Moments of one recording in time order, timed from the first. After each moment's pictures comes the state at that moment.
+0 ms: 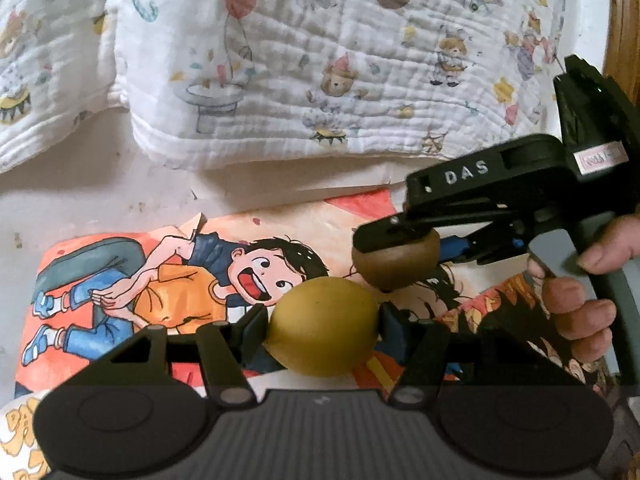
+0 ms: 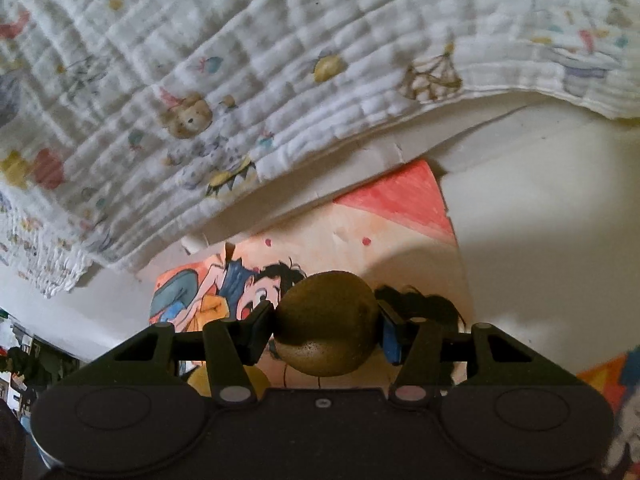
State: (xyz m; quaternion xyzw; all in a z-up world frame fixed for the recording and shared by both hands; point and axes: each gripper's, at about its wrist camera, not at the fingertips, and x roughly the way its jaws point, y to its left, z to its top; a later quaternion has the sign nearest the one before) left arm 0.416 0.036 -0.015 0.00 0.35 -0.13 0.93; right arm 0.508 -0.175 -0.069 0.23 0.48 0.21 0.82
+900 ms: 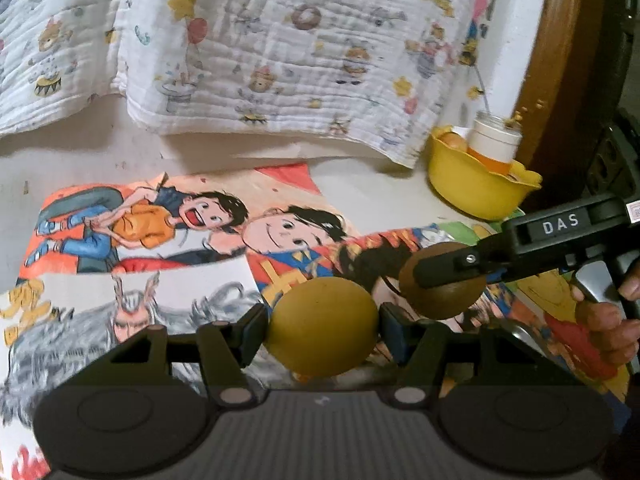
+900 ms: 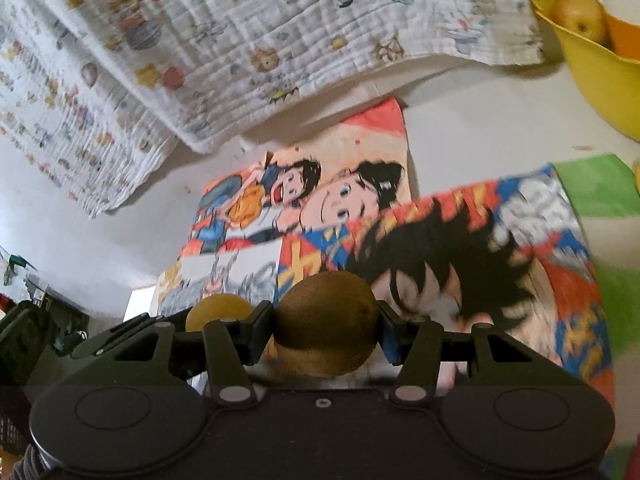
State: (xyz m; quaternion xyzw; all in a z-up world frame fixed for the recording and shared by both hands) left arm 0.294 0.011 0.014 -0.04 0.35 -0.18 0.92; right arm 0.352 -0.245 -0.019 0.20 0.49 0.25 0.81
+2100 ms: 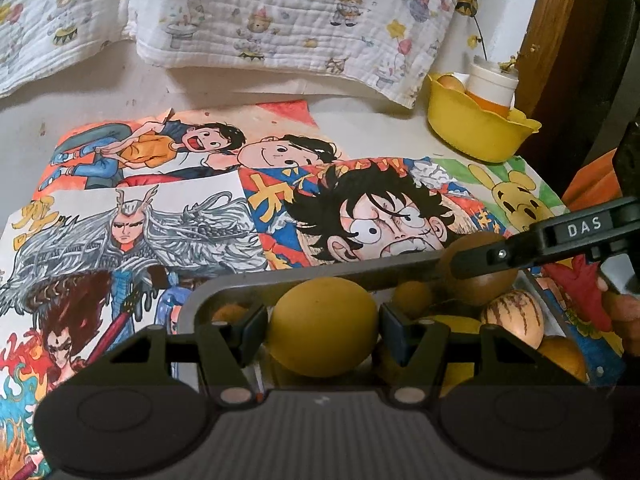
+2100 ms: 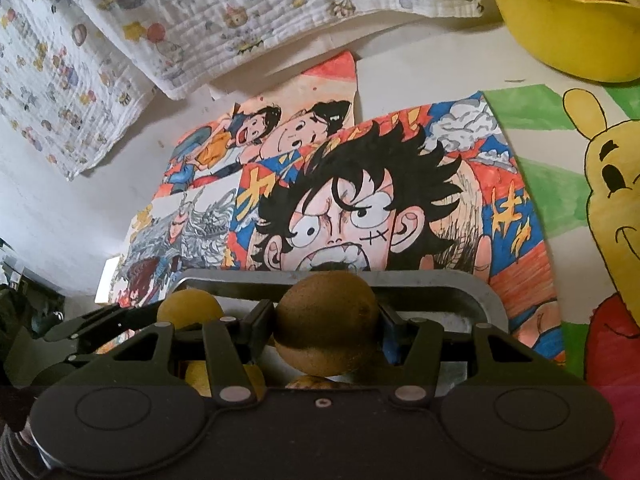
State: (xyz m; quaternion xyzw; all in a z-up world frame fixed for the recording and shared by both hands) left arm 0.248 -0.009 -0.001 -0.03 0.41 -0.15 0.90; right arm 0.298 -0.271 -0.036 0.16 0.53 0.22 0.81
